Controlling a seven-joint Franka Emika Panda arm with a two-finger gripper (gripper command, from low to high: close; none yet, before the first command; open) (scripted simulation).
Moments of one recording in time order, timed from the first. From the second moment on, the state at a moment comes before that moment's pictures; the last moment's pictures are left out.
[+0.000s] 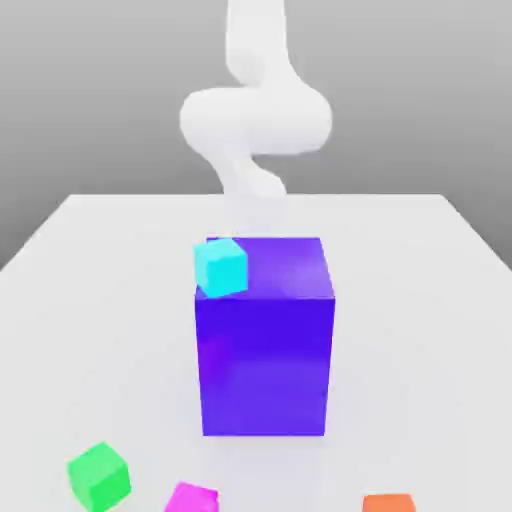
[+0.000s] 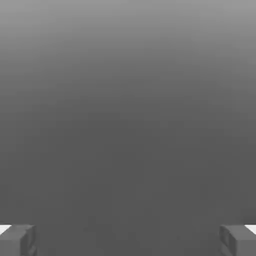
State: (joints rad) arm 0.05 -0.72 -0.05 -2.30 0.02 2.32 0.70
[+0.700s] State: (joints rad) arm 0.32 -0.08 -0.37 -2.30 0.32 2.46 -0.23
